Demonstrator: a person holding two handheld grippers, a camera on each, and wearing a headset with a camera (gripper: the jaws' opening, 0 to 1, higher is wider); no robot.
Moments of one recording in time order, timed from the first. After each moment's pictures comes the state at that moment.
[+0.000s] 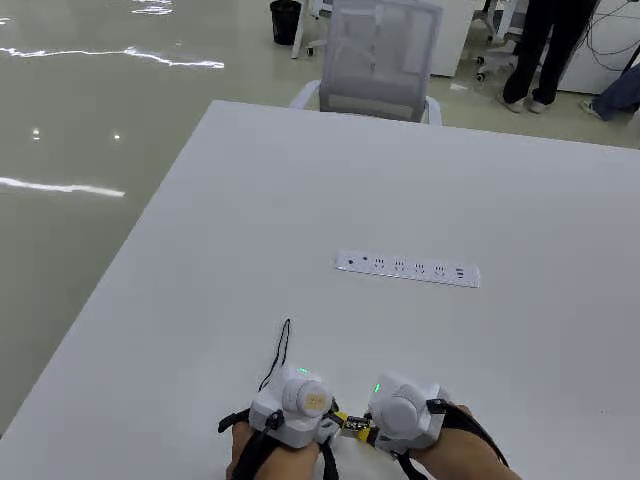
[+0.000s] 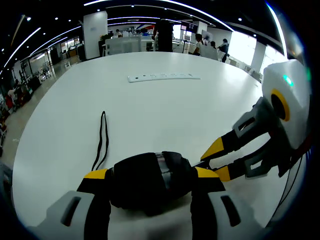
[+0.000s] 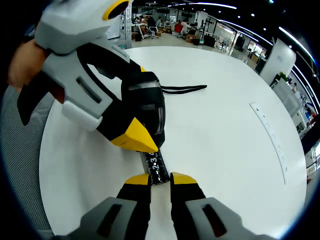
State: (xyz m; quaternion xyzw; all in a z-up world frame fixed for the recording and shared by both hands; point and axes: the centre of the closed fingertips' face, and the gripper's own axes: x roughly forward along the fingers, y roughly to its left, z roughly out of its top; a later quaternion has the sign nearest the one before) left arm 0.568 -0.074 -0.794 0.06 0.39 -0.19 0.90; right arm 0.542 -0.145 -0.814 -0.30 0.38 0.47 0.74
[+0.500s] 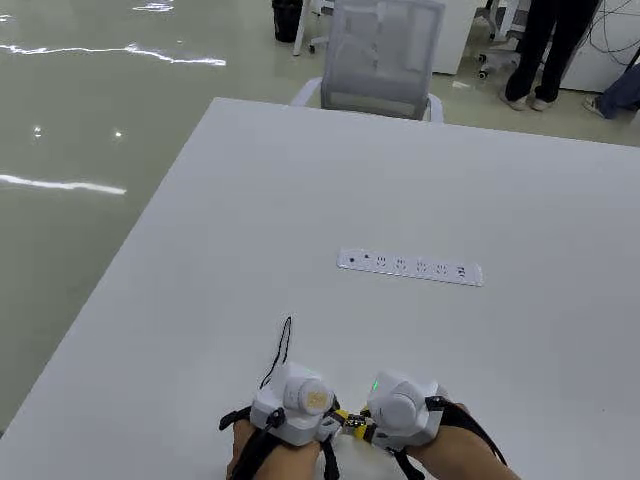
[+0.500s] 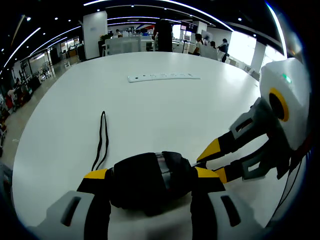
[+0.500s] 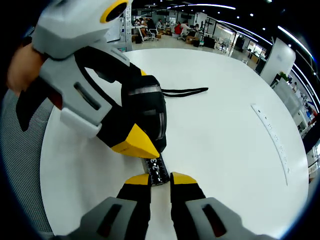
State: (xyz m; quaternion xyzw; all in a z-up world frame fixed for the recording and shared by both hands) left arm 0.568 -0.074 -0.794 0.06 0.39 -0.19 0.90; right arm 0.543 -0.138 -0.814 -0.29 0.37 0.48 0.74
